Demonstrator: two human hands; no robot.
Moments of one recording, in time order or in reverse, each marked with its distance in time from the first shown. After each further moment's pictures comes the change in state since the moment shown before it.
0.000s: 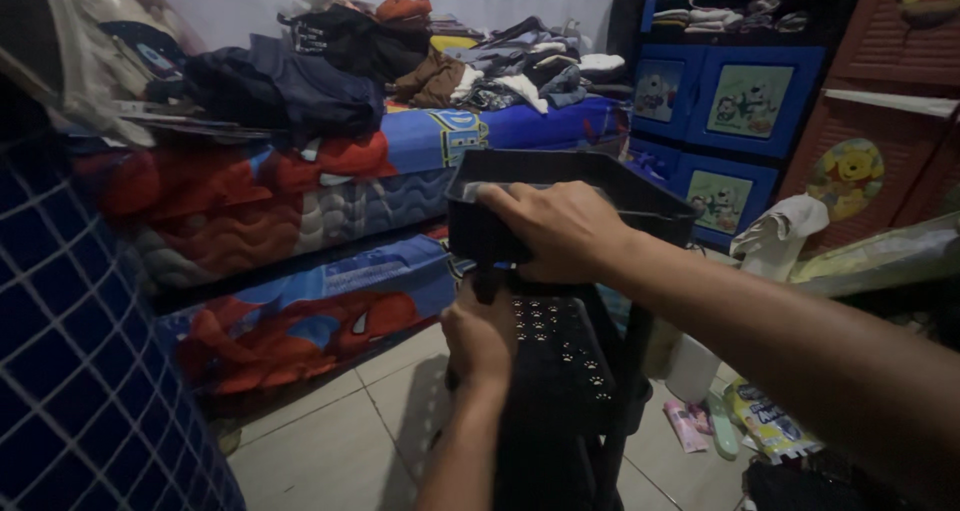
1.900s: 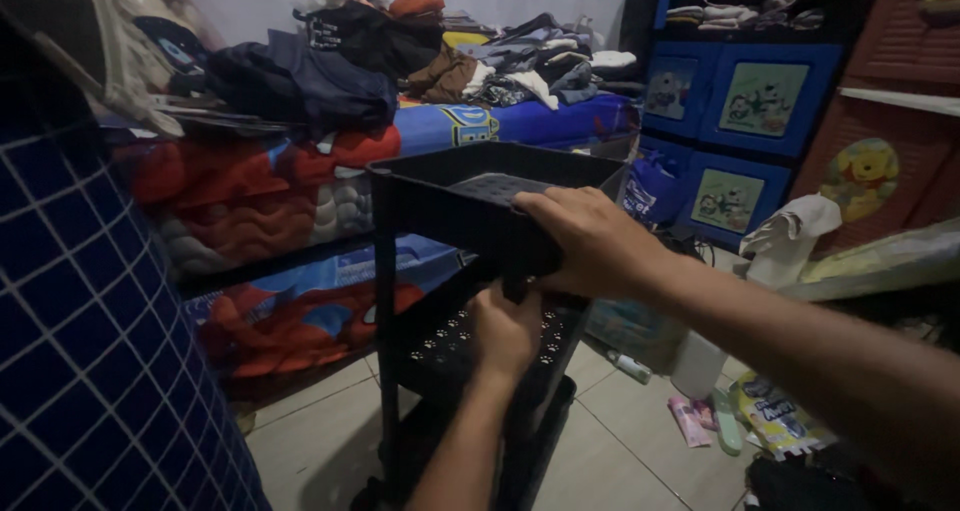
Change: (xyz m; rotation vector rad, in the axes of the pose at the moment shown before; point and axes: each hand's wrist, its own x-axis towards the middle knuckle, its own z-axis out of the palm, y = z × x) left_hand -0.015 0.013 -0.010 -0.148 -0.213 0.024; right_hand -0.040 0.008 0.015 0.287 0.344 -0.178
